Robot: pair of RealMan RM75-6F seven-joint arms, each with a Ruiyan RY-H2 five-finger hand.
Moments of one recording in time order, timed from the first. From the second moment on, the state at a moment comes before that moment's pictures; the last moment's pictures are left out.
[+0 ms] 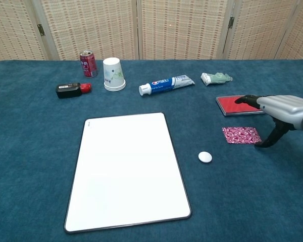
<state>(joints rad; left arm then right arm) -0.06 -1.15 -0.05 -1.58 1.41 1.47 0.14 0.56 -1.60 0.15 -1.24 -1.14 0.92 -0.32</state>
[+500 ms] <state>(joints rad) -0.06 -1.16 -0.04 -1.56 1.42 1.46 0.12 0.58 -1.52 0.15 -1.41 -1.04 0.91 -0.41</state>
